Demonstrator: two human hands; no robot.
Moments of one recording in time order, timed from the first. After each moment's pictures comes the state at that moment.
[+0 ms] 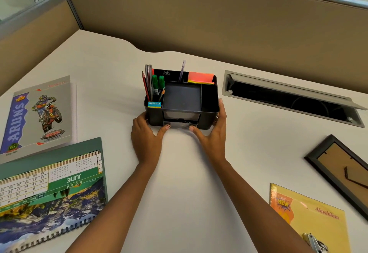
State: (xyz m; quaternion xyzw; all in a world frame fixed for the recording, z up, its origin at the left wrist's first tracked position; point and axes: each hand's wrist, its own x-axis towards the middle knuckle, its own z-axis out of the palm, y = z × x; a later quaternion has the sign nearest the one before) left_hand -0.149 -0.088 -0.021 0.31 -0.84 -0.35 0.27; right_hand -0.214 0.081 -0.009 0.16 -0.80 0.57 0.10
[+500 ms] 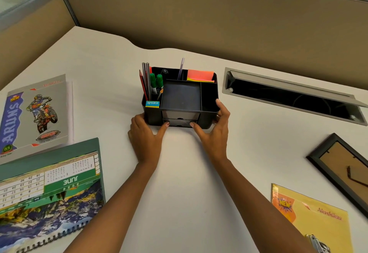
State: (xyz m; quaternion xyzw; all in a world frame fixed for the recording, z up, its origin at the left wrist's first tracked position) left_hand -0.155 -0.086 -0.026 0.33 -0.84 -0.32 0.28; right_hand -0.222 0.080 -0.014 0.15 -0.81 0.55 0.14
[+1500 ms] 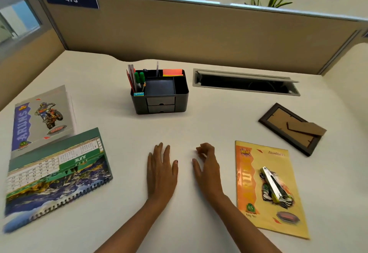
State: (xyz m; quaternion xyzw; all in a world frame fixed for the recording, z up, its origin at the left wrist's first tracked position) left_hand 0.003 0.020 -0.034 0.11 -0.97 -0.15 0.15; right_hand -0.026 0.162 -0.011 0.09 -0.86 0.51 0.06
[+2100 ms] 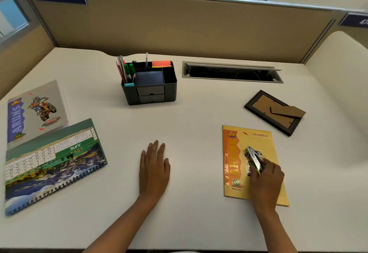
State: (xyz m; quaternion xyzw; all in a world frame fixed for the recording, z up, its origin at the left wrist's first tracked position) left_hand 0.050 0.029 -0.032 0.09 -0.98 -0.13 0.09; right_hand 0.040 0.319 -0.008 -0.20 -0.93 0.25 0.20
